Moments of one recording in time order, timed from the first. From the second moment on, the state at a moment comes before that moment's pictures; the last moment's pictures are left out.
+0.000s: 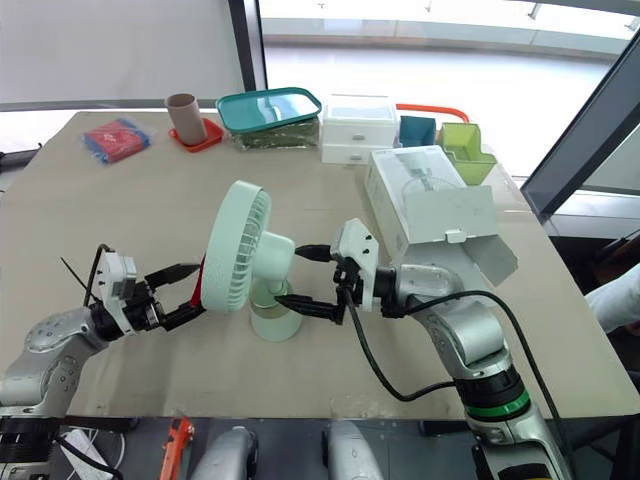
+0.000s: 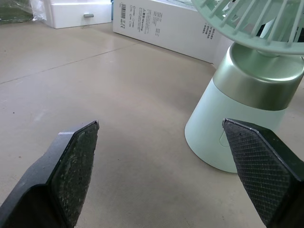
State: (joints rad) left arm -0.10 0.55 0.19 -0.05 -0.53 0.20 -1.05; right arm -0.45 -0.55 0.11 -0.35 0.51 0.57 0.95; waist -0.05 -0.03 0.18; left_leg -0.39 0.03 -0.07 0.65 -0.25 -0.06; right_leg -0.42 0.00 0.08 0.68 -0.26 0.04
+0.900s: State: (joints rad) left arm -0.05 0.54 0.17 -0.14 -0.53 0.20 -0.97; right arm -0.55 -0.47 0.20 -0.24 0.48 0.56 0.93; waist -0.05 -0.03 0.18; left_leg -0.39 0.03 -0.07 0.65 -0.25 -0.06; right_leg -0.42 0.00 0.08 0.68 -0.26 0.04
